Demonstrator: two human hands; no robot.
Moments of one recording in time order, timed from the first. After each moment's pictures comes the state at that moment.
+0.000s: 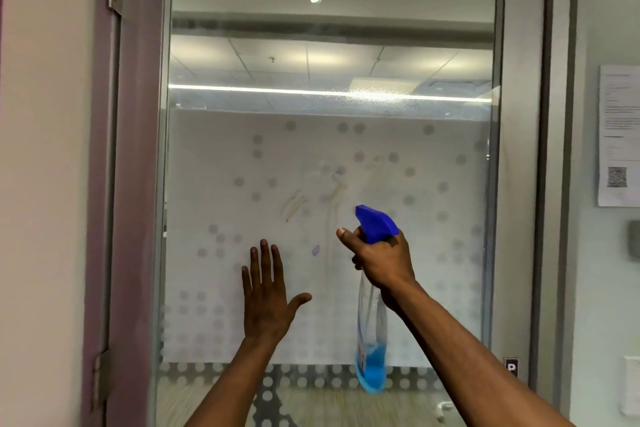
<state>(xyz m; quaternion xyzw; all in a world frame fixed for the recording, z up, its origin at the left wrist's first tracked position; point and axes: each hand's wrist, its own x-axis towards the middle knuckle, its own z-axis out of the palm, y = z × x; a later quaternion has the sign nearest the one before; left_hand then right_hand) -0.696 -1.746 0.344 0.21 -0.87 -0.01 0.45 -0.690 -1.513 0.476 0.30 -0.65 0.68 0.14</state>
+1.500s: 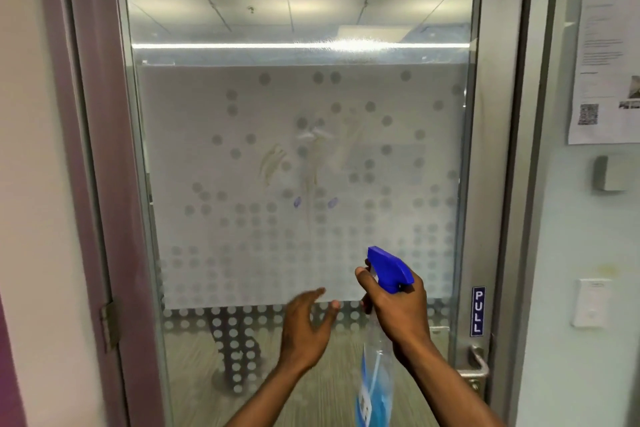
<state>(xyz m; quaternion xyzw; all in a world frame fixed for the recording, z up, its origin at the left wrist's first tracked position) -0.645 -1.611 0.251 0.13 -0.83 -0.42 0.33 -0.655 -1.439 0.343 0.22 -0.60 0.76 0.09</state>
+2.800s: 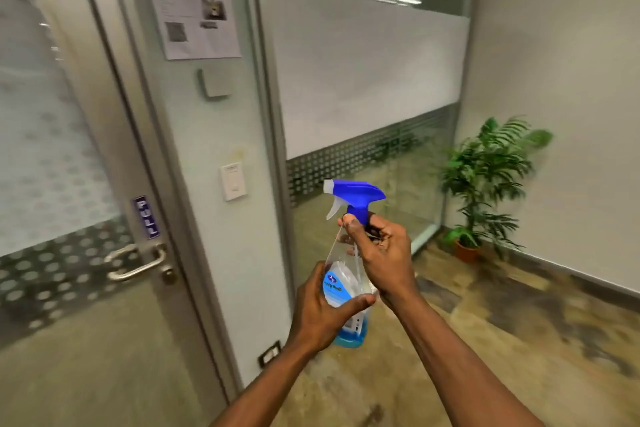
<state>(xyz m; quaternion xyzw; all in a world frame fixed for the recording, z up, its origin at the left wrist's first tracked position) -0.529 -0.989 0.199 -0.20 -0.77 -0.61 0.04 -0.519 -0.856 0.269 0.04 -0.68 0.66 0.33</state>
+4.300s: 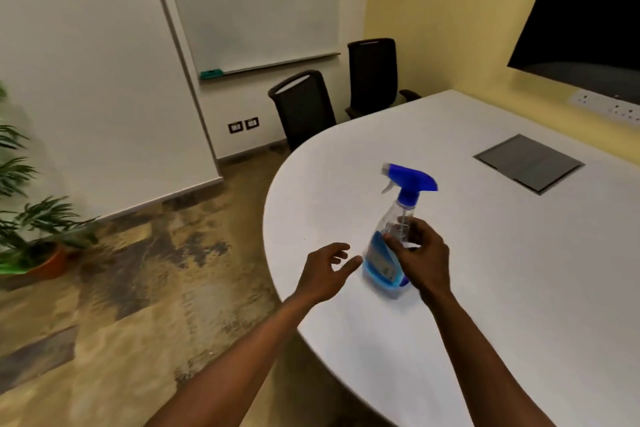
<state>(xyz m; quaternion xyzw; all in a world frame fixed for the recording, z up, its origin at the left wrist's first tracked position) -0.134 -0.165 0.049 -0.64 -0.58 -0.32 -0.40 0.064 -0.183 0.095 -0.64 -0.49 0.30 0.51</state>
